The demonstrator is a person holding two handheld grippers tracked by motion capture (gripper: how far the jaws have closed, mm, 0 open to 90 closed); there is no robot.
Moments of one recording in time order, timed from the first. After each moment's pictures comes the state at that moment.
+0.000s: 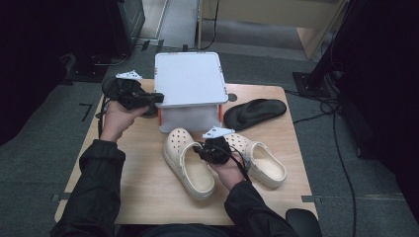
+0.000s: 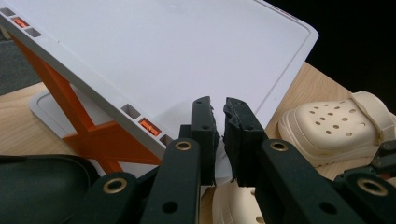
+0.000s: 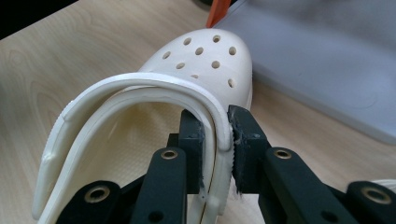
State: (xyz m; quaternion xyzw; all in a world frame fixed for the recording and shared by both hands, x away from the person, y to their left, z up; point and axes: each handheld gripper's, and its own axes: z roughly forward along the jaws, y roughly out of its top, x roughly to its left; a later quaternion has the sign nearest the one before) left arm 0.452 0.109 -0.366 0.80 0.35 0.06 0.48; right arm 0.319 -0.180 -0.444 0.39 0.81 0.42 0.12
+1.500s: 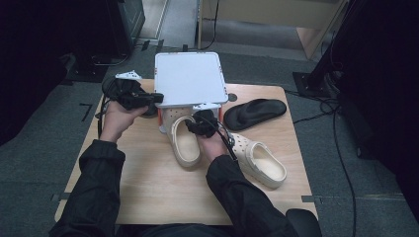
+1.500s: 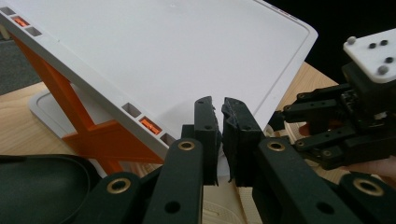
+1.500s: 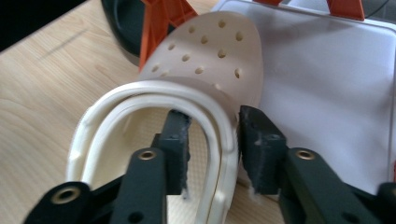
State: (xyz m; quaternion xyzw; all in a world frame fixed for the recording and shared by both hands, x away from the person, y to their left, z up) left arm 0.452 0.110 -0.366 0.80 0.35 0.06 0.48; right arm 0.403 -0.148 -0.445 0.46 0.77 0.42 0.16
